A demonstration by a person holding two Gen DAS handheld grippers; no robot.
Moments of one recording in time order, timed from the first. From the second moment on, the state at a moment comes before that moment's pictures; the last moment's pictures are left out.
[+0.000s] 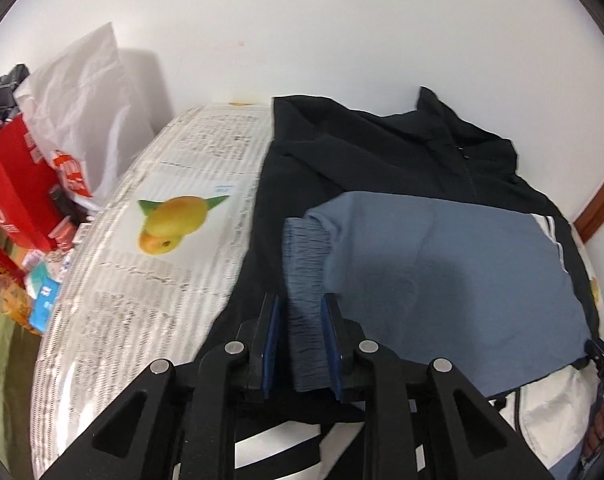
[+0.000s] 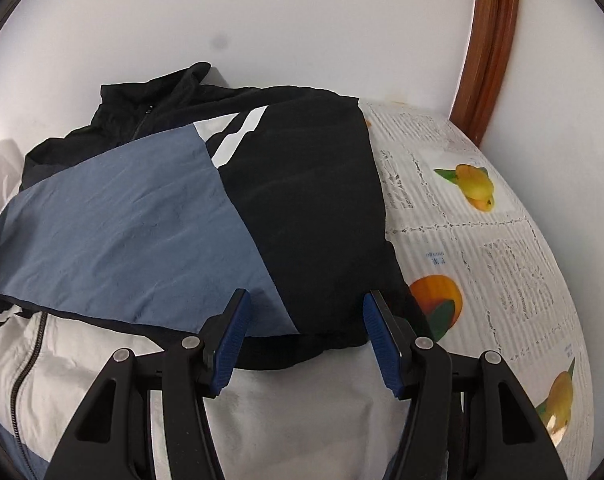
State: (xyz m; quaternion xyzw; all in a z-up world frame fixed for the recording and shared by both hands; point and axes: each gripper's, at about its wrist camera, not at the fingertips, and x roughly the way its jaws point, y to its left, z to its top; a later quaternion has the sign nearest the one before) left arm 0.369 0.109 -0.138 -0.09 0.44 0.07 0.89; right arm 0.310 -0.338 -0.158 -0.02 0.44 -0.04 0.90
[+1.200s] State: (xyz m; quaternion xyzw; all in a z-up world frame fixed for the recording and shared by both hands) left arm 0.146 0.133 -0.143 -0.08 0.43 0.03 0.90; right arm 0.100 -0.387 -0.171 0.03 0.46 -0.02 0.89
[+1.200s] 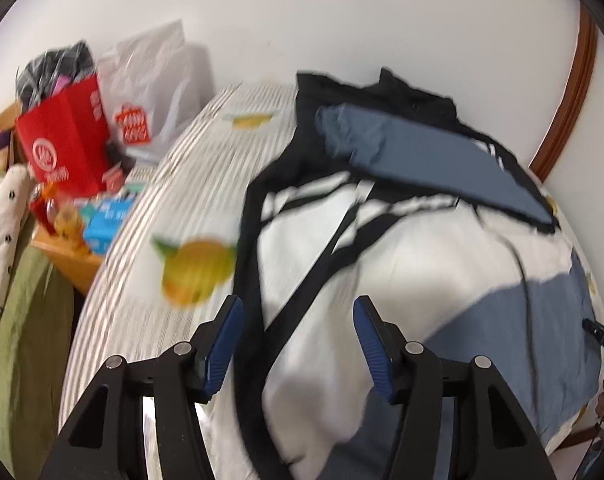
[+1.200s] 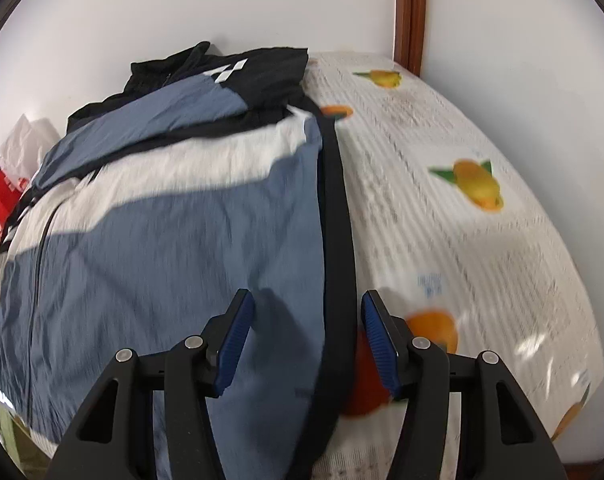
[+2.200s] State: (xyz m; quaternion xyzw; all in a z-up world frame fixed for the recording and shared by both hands) left arm 0.087 0.118 -0.147 -0.09 0.41 0.00 0.91; right arm 0.053 -0.375 -0.151 0.07 0.40 -0.01 0.91
